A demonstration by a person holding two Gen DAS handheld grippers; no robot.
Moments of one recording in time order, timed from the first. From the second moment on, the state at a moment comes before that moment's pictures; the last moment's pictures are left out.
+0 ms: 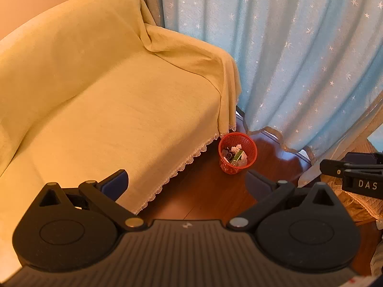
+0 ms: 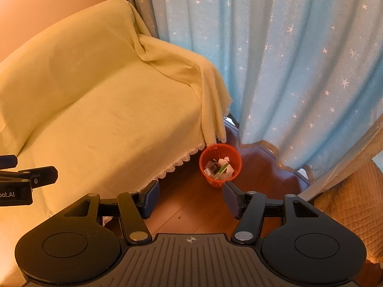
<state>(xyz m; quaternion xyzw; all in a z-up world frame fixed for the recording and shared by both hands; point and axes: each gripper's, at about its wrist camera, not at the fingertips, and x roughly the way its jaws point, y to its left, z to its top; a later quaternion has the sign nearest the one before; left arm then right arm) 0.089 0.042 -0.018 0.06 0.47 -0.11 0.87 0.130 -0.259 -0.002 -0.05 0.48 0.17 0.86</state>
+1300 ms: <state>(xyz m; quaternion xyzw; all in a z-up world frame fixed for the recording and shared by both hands) 0.096 0.035 -0.027 0.07 0.48 -0.10 0.87 0.133 -0.249 -0.004 -0.04 0.48 0.17 0.86</state>
